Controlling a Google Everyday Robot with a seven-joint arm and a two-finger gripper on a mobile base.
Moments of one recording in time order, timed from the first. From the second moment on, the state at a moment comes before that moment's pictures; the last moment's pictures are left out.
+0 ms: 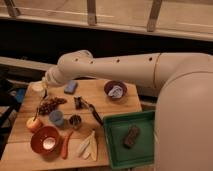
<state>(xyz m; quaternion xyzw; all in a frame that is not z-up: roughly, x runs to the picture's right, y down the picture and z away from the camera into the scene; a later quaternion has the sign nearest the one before) -0.244 -0.031 0.671 -0.33 -0.20 0.58 0.72</state>
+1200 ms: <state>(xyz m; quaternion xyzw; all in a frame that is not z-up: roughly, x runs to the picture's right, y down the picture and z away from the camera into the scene) -0.151 -0.035 0.674 -0.27 -0.12 0.63 0.71</state>
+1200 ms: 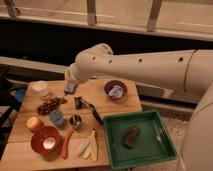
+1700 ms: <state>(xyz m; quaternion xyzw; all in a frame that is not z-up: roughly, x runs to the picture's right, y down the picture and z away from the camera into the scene) -0.075 -0.023 0.694 -0.24 -0.07 0.68 0.69</state>
